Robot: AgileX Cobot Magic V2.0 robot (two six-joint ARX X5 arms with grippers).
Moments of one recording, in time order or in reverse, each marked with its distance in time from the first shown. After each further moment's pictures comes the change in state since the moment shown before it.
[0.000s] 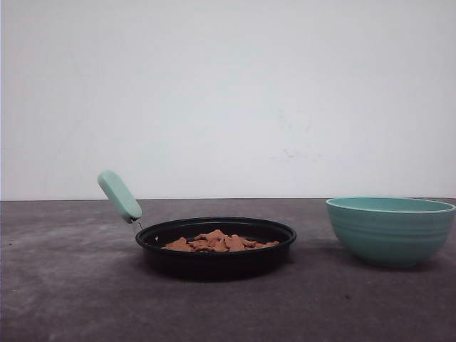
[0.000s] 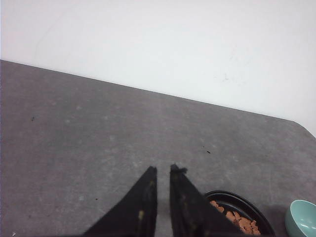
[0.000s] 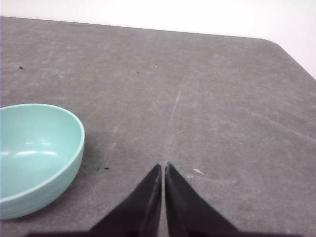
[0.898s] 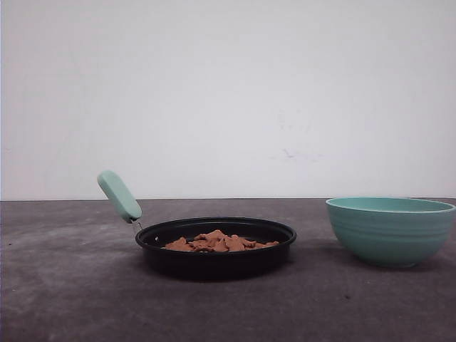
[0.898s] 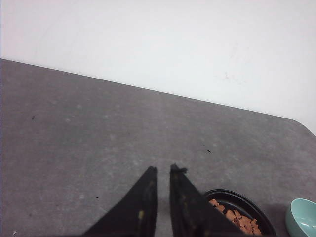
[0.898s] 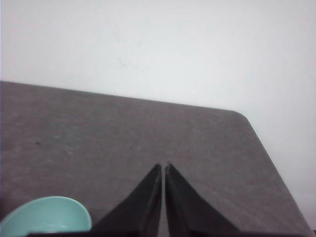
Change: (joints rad) left arm 0.000 0.000 0.000 -0.005 0.000 0.000; right arm 0.082 0.148 0.493 -0.207 0.123 -0.055
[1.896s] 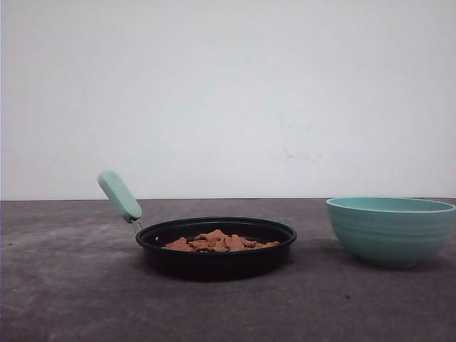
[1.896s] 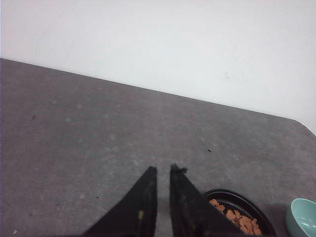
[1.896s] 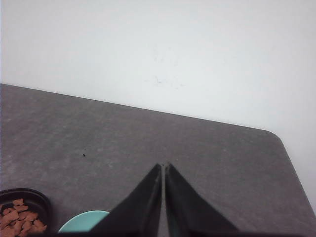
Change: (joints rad) left arm 0.000 0.000 0.000 -0.001 0.000 0.000; right arm 0.068 0.201 0.390 -0.218 -0.107 0.014
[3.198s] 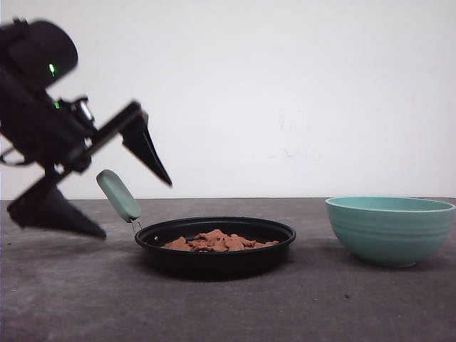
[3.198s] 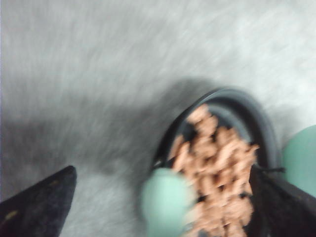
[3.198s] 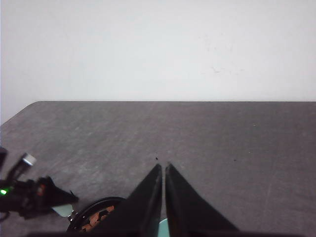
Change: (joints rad) left arm 0.060 1.301 -0.011 0.709 0.593 -0.259; right arm 0.000 0.194 0.211 -0.079 -0.203 0.260
